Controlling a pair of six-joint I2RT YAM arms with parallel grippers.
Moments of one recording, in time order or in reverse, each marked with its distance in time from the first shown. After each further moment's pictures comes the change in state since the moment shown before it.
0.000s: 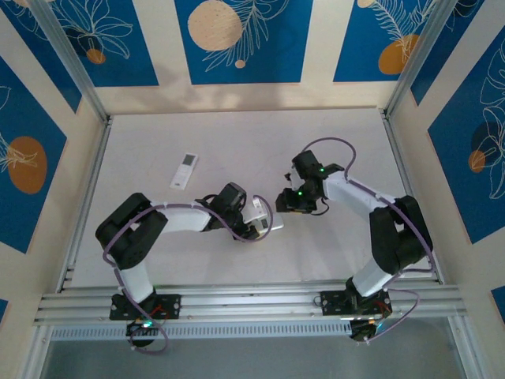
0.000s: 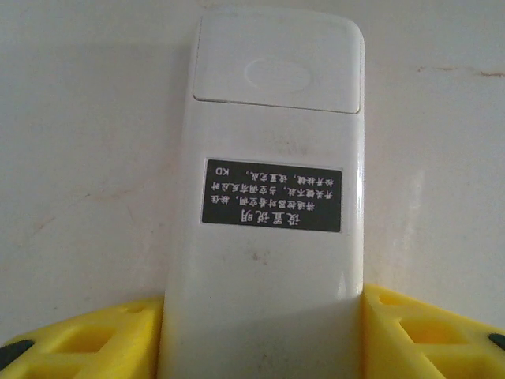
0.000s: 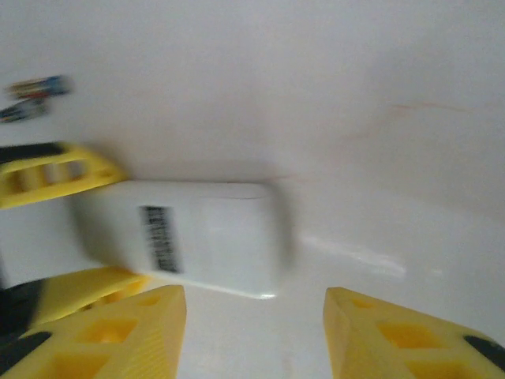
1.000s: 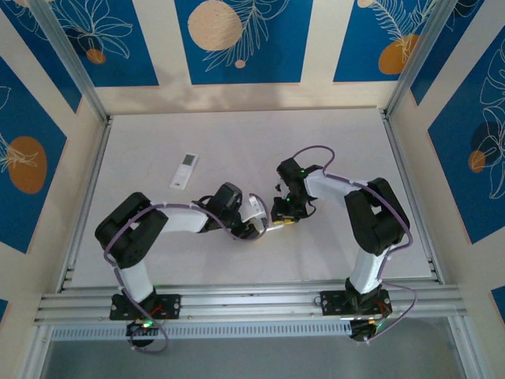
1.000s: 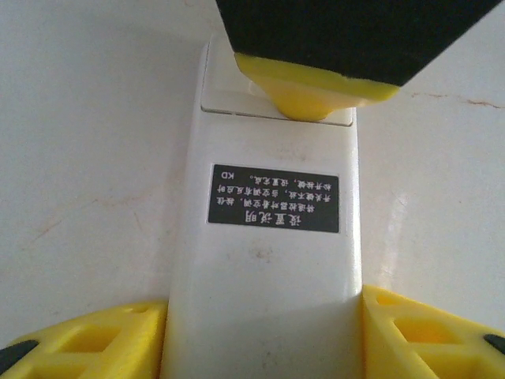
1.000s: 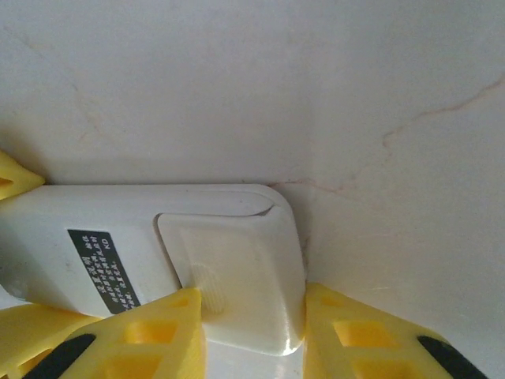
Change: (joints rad) left arm 0.030 0.006 -0.046 0.106 0.068 -0.045; right arm 0.066 0.211 0.056 -0.043 0.043 0.069
